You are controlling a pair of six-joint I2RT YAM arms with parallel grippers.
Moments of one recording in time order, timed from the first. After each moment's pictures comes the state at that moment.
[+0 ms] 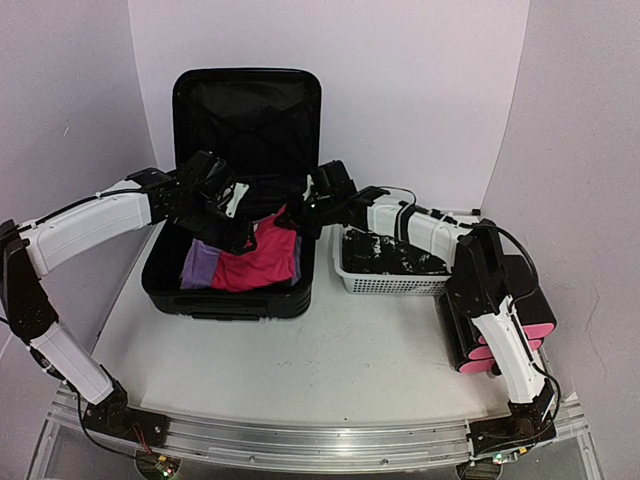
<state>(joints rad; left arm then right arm) -0.66 1.55 1.44 -0.78 0.02 -0.18 0.76 2.44 2.23 -0.32 -0.31 0.94</state>
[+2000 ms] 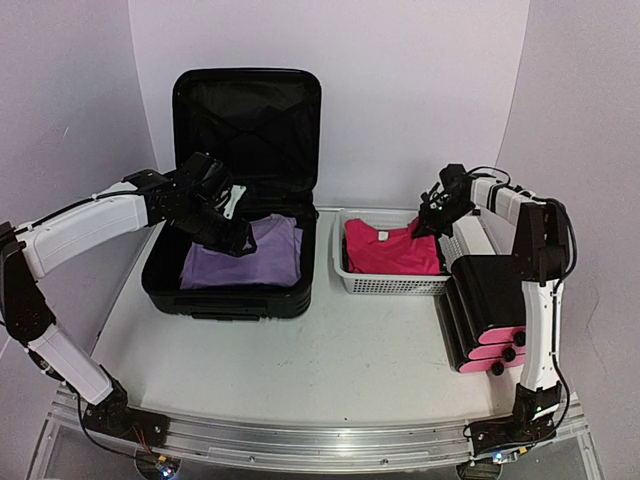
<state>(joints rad) -0.65 1.53 1.42 -0.79 0.08 -0.23 0.16 2.27 1.96 -0.81 -0.43 0.27</state>
